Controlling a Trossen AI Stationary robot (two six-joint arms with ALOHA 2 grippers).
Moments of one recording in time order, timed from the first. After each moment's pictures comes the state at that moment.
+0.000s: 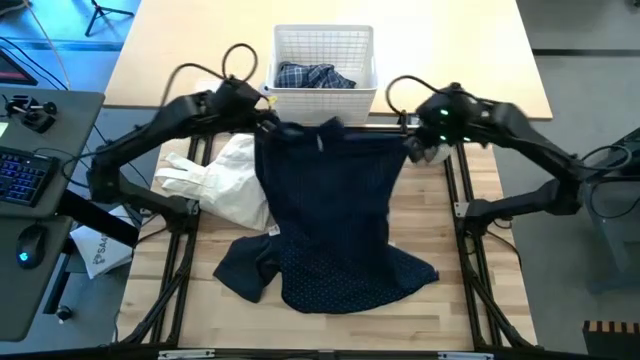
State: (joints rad) left arm 0.51 1.34 1.51 -0.97 -0.42 -0.23; right arm -0.48 1.20 1.52 -1.19 0.16 0.28
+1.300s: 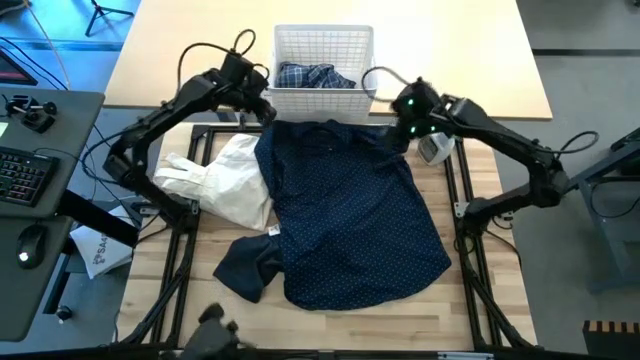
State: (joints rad) left arm 0.88 1.53 1.44 -0.77 0.13 0.11; right arm -0.60 1.36 1.38 -0.92 -0.06 0.30
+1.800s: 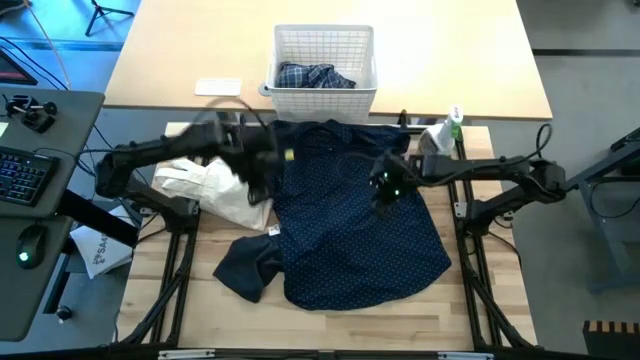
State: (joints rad) left arm 0.28 1.40 1.38 -1.24 0.20 -0.15; right arm -0.23 1.36 0.89 -0.61 -0.18 0.37
